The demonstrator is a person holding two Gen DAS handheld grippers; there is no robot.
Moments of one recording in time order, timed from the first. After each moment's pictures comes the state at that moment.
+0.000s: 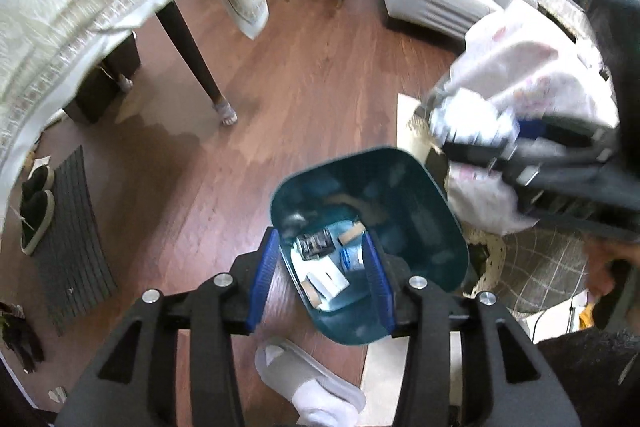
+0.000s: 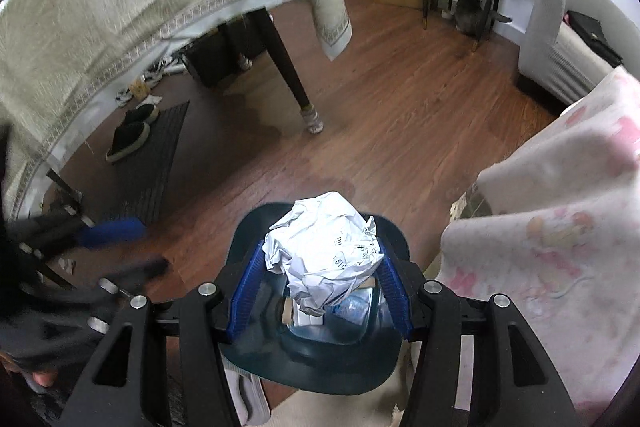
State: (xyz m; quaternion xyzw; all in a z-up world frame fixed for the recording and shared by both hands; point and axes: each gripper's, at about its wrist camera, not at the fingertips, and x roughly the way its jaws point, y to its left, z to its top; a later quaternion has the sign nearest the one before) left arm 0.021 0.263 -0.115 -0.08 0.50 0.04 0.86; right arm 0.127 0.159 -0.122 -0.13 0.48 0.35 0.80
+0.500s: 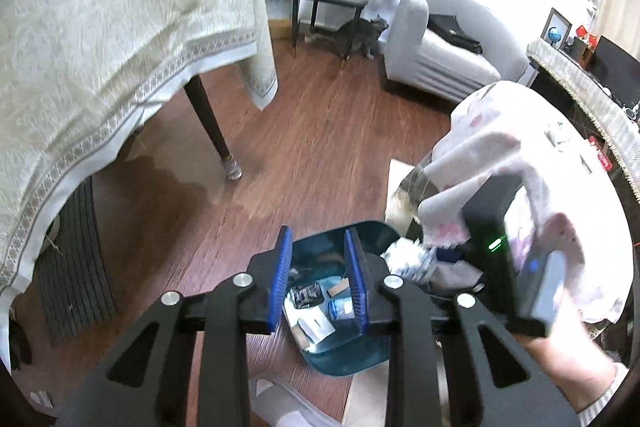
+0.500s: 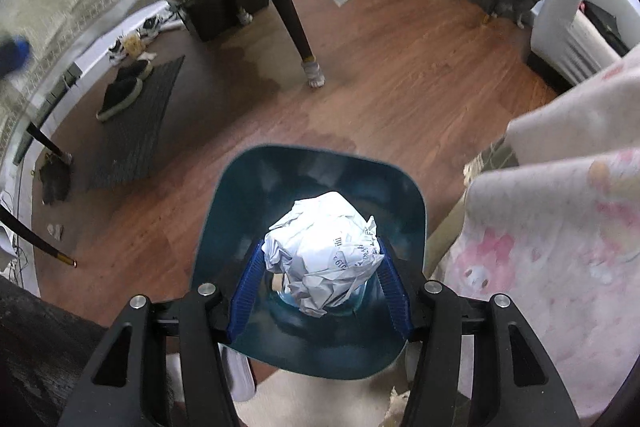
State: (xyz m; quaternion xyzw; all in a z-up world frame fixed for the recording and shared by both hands) left arm 0.015 0.268 -0.043 -0.10 0.41 0.05 0.90; right arm 0.115 0.165 -0.173 -0.18 0.52 0.34 0.76
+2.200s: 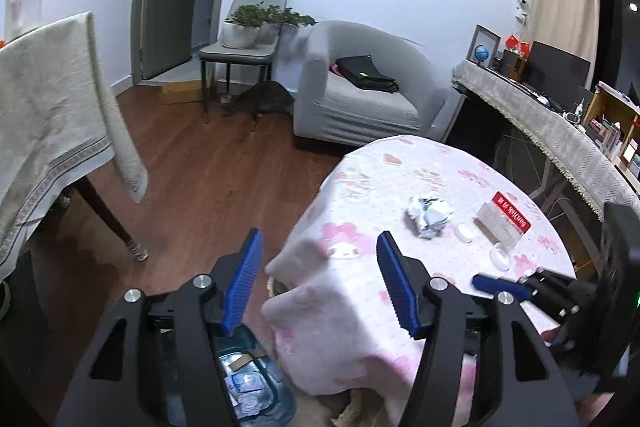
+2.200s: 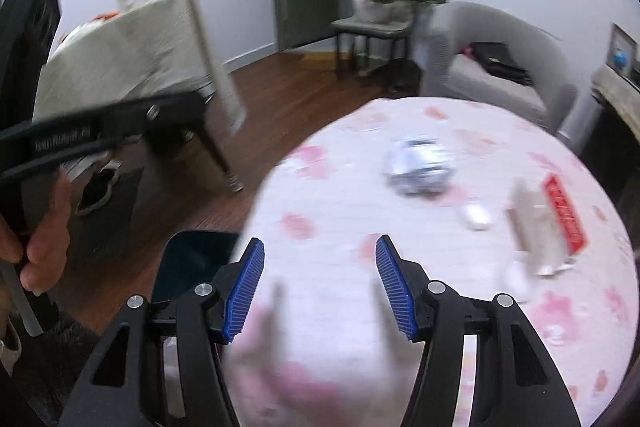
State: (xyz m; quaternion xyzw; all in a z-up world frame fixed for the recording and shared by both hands) left arm 0.110 0.095 0.030 -0.09 0.32 -0.06 0.94; right arm 0.125 -0.078 -0.002 -0.08 0.37 0.26 0.89
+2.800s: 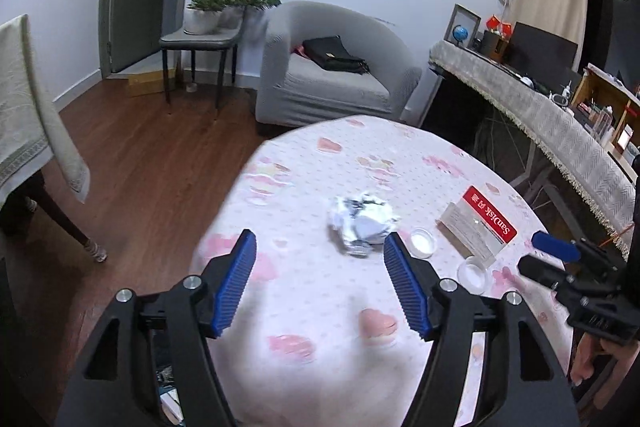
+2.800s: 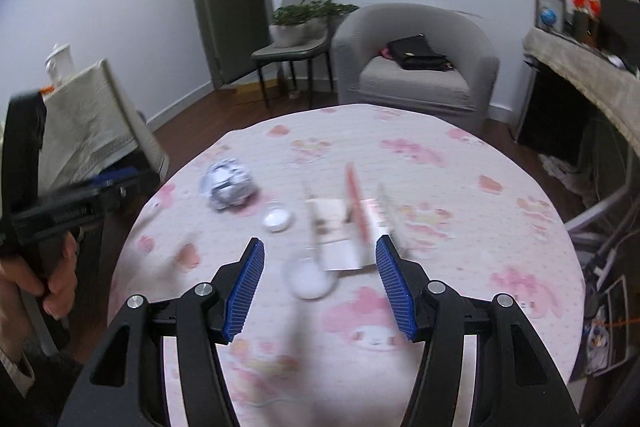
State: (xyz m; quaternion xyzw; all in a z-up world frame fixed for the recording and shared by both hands) left arm 0.162 0.011 0.001 -0.09 0.34 -0.10 0.93; right arm 0.159 -0.228 0.006 0.00 0.35 0.18 0.92
